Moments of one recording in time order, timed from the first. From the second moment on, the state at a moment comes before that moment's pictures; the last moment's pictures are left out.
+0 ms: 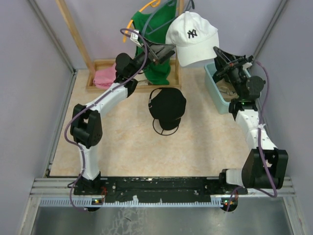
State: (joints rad) left arm -0.49 1.98 1.67 0.83 0.51 -1.34; right arm -0.04 1.32 1.01 0.83 -0.48 2.07
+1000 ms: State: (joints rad) left arm -0.51 2.01 1.65 0.95 0.41 -1.27; right arm -0.01 1.33 0.98 0.70 -0.64 2.02
